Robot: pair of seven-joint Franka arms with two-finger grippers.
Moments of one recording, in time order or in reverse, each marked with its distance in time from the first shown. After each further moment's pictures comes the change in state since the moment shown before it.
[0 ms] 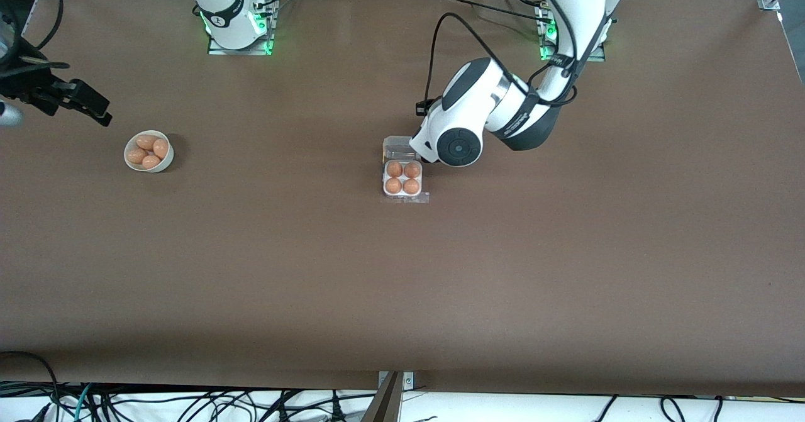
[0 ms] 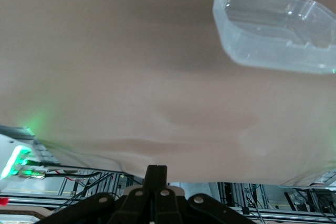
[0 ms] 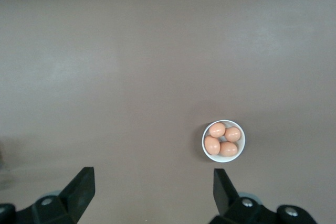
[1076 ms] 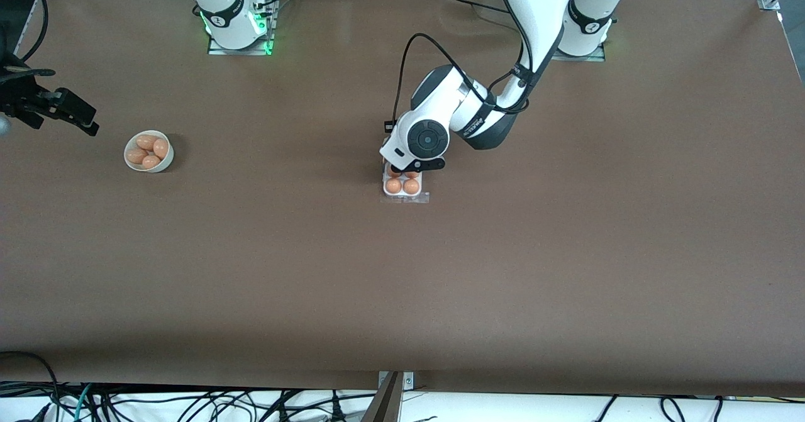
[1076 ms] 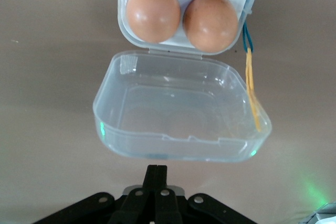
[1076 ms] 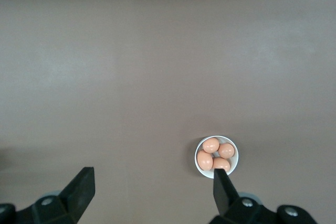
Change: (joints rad) left arm -0.088 0.077 0.007 0.004 -0.006 0.307 -0.019; right arm -0.014 0.032 -0.008 0.002 0.001 0.056 -0.083
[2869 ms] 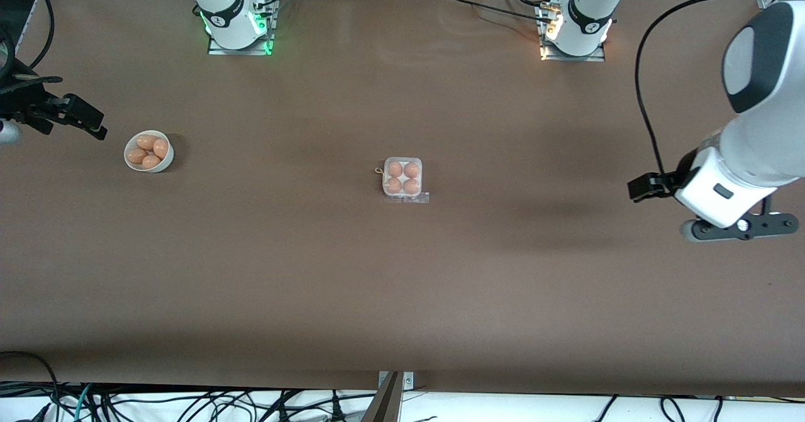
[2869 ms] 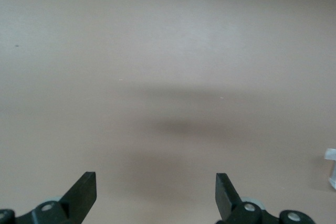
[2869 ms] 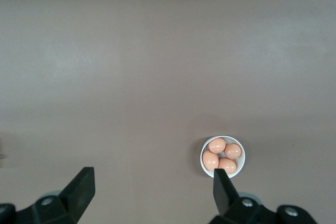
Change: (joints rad) left arm 0.465 -0.196 0.233 0.453 0.465 -0.383 0.539; right arm 0.000 0.018 0.001 0.002 0.024 0.001 -0.017
